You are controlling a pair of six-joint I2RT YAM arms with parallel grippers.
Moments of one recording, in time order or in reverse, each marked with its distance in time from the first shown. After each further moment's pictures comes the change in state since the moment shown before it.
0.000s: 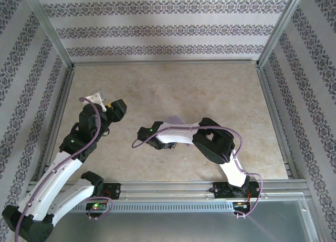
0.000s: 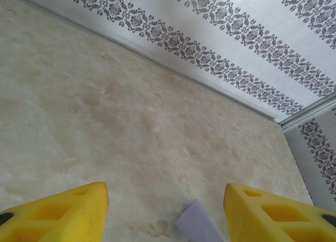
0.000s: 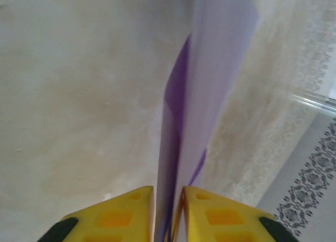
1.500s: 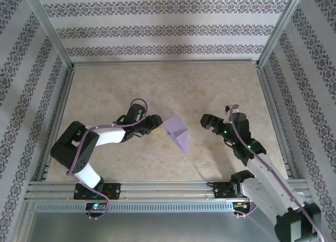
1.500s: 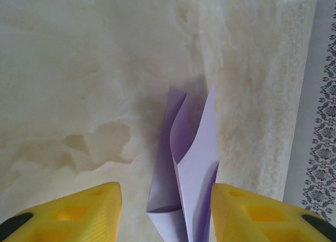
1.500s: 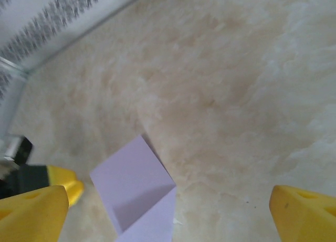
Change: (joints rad) left arm -0.118 0.876 -0.104 0.649 0.501 -0.405; right arm -0.827 -1.378 -0.970 0.837 -0.873 0.506
